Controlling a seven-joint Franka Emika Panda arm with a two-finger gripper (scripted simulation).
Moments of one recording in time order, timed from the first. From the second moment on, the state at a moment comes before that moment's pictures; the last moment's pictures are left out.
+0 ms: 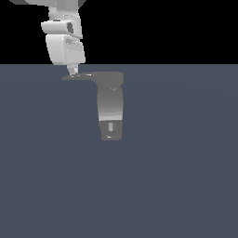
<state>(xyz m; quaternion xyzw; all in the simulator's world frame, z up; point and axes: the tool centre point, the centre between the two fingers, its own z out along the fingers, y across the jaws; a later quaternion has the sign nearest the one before) 0.054 0.161 0.248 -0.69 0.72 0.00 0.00</state>
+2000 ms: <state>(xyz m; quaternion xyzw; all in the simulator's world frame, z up) -0.045 0.139 0.248 -0.69 0.72 0.00 0.00</state>
